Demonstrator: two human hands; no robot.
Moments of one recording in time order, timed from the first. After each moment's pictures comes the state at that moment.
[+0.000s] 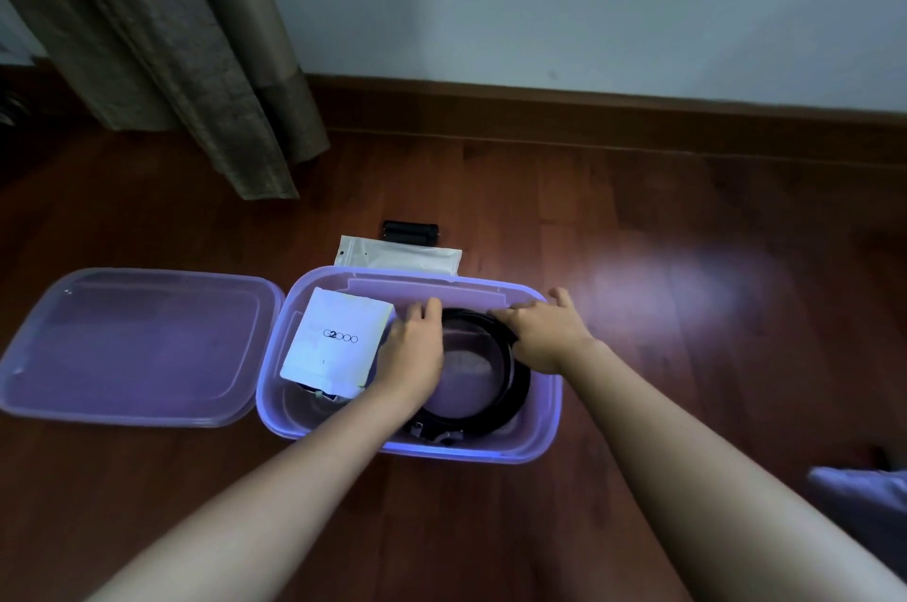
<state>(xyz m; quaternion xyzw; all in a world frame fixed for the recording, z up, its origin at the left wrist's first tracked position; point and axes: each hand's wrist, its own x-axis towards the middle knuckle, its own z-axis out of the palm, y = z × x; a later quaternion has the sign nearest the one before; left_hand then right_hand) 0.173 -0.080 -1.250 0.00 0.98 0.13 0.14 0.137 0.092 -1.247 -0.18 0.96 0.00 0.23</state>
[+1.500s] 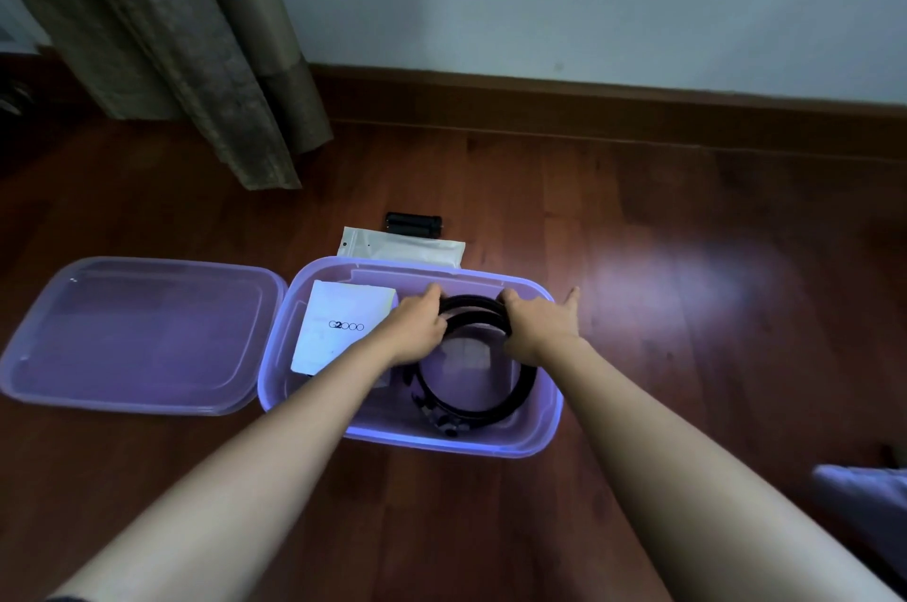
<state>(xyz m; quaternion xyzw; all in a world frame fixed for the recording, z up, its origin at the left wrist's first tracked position) 0.140 -0.100 -1.258 0.05 0.93 0.26 0.27 0.138 0.072 -1.252 -0.04 0.97 -0.01 0.26</state>
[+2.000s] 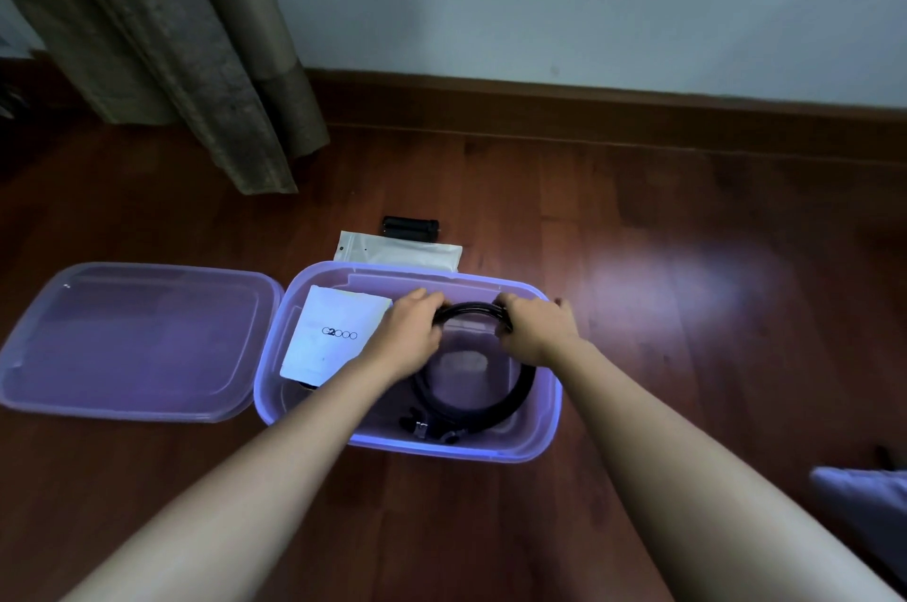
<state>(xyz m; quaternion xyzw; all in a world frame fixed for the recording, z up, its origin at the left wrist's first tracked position) 0.149 -0.100 -1.260 0.07 0.95 0.28 0.14 0.139 0.079 -1.249 -0.06 0.96 -0.07 0.25</state>
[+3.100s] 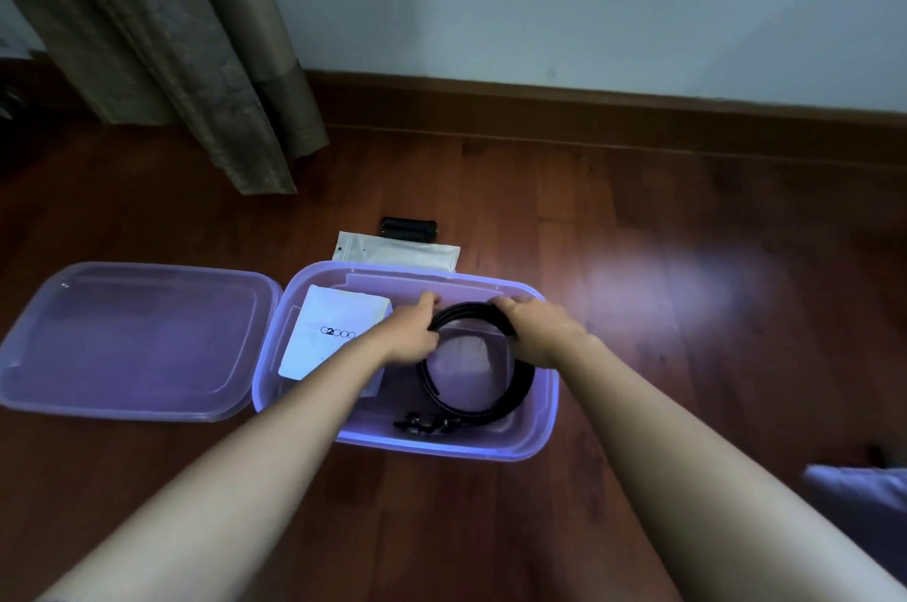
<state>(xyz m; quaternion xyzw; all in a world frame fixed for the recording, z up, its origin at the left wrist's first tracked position) 0.138 -0.102 -1.255 0.04 0.90 0.26 0.35 0.131 0.095 -1.265 -0.14 0.95 -0.06 0.29</state>
